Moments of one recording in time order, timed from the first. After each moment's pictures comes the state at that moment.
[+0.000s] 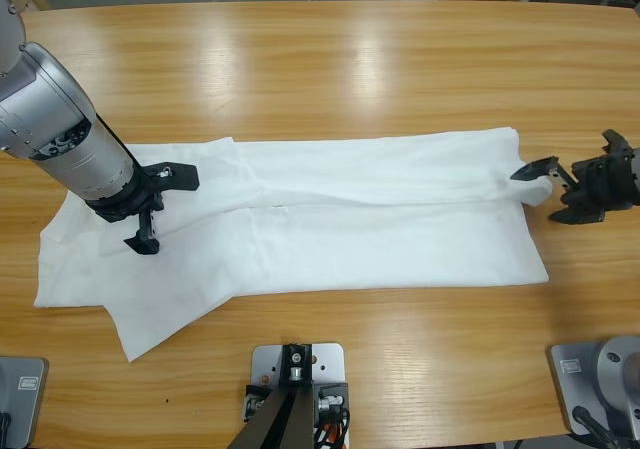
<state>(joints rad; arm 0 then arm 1) -0.71 1.96 -1.10 0.77 0.04 0.57 -0.13 1.58 -0.57 0.32 0.39 0.57</state>
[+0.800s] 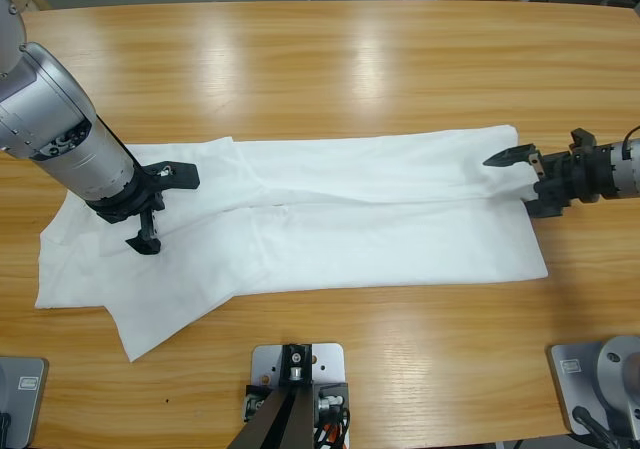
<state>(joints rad) -0.71 1.96 -1.10 0.77 0.03 0.54 -0.13 1.68 -0.53 0.15 0.65 0.62</state>
